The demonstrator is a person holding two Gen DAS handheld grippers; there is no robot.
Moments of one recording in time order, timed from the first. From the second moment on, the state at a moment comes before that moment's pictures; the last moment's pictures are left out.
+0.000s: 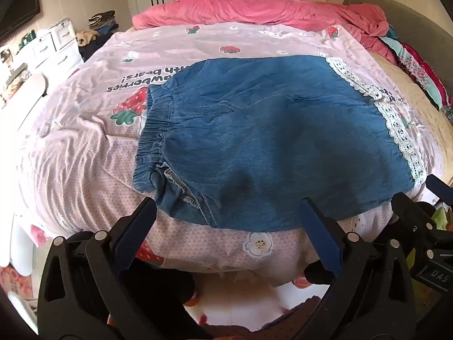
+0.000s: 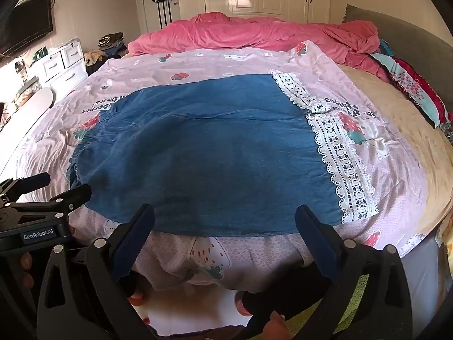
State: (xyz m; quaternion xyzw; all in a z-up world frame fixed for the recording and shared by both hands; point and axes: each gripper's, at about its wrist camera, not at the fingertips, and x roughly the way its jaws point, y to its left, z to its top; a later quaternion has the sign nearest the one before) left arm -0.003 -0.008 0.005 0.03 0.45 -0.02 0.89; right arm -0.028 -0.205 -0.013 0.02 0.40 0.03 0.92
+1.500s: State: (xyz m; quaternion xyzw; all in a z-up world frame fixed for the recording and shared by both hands) left arm -0.002 -0.001 0.006 0.02 0.45 -0.02 0.89; right arm -0.030 -0.201 -0.011 0.01 0.40 0.03 0.92
